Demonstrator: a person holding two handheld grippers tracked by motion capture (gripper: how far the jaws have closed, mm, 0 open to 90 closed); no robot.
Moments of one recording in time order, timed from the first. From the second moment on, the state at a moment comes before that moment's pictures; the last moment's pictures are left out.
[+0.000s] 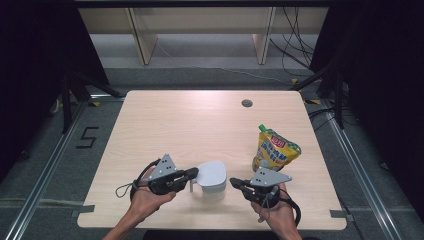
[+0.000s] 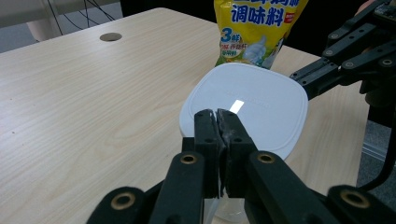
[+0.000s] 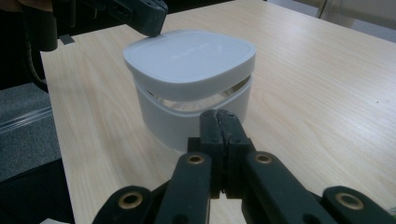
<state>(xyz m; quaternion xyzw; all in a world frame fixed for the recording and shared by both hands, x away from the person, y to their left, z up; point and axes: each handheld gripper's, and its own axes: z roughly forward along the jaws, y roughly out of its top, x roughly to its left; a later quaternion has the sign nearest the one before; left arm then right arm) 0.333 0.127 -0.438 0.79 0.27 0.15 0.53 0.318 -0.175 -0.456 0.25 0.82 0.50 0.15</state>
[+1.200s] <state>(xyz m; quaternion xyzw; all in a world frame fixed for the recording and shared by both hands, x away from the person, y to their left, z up) 0.328 0.170 -0.456 0.79 0.29 0.16 0.51 0.323 -0.142 -0.429 0.20 0.82 0.51 0.17</state>
